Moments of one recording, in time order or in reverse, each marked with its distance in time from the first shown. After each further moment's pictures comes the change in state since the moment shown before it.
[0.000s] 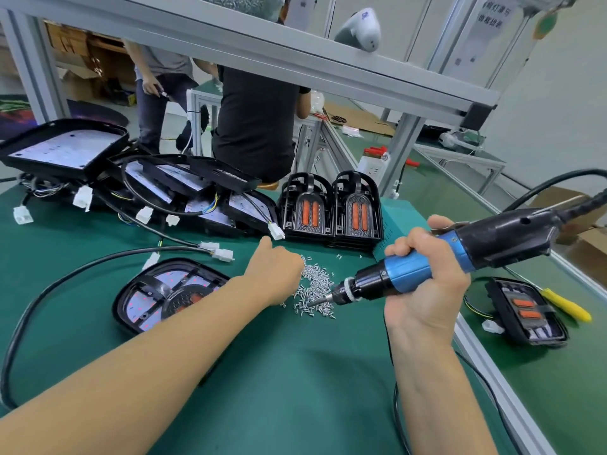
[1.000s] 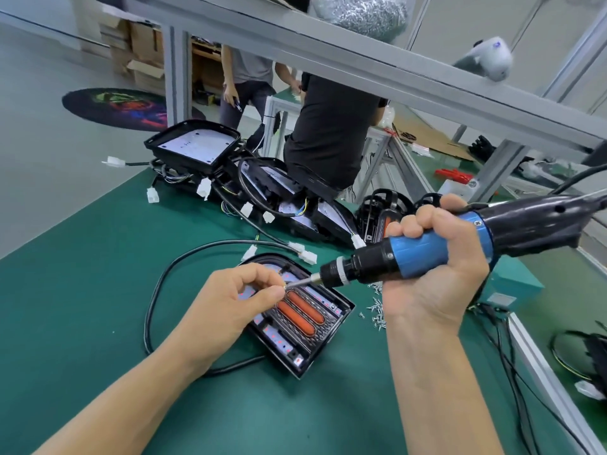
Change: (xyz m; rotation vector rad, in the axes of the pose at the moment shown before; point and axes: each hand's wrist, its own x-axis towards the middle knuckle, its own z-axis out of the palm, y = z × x) left_hand -0.182 -0.085 -0.018 -1.376 0.436 -0.369; right_hand -0.055 0.039 0.109 0.273 -0.198 0.219
